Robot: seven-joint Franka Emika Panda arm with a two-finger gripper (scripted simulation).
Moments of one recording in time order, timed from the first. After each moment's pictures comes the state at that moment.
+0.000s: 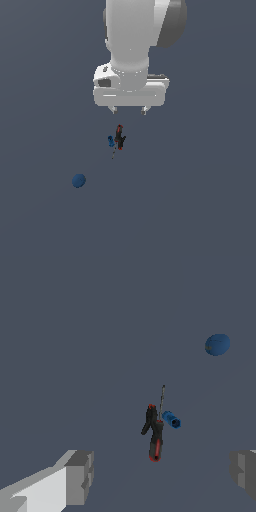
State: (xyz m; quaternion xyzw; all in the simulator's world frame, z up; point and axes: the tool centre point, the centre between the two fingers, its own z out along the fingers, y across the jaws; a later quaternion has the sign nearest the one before) arm -0.006 0.005 0.305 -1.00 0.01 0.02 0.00
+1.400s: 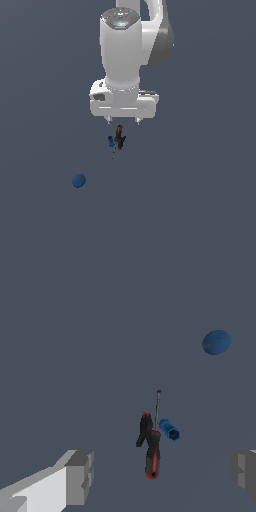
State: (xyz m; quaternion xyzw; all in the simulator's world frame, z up) arm -0.001 -0.015 0.262 -1.00 0.02 0.00 0.00
